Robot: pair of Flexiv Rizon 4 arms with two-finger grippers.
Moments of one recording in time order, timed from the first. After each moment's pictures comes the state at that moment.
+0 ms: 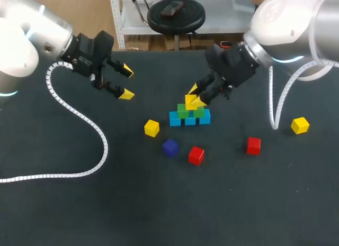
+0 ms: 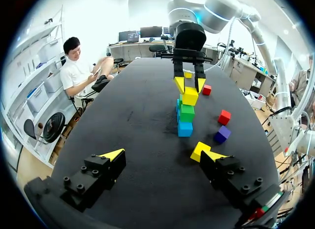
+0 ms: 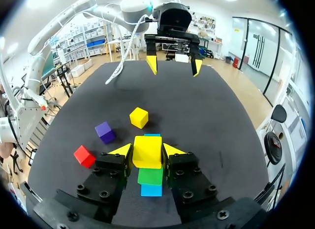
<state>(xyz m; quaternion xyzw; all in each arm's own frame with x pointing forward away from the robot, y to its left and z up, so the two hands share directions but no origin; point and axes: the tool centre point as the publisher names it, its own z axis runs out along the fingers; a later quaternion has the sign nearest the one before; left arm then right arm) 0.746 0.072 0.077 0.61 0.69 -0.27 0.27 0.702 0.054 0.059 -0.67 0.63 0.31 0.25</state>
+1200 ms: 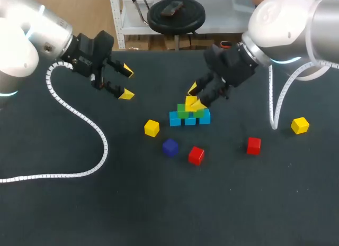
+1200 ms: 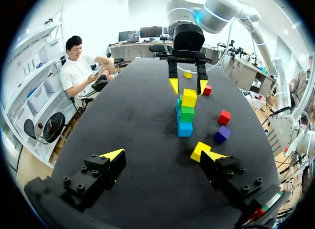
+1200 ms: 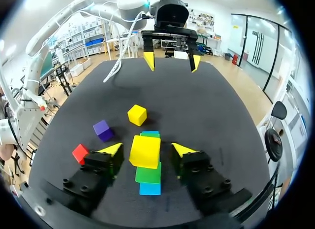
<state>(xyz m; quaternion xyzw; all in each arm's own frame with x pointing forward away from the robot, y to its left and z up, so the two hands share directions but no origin) 0.746 0.072 0.077 0.61 0.69 -0.27 0.27 0.705 0.052 0.055 -0.67 0.64 0.30 0.24</state>
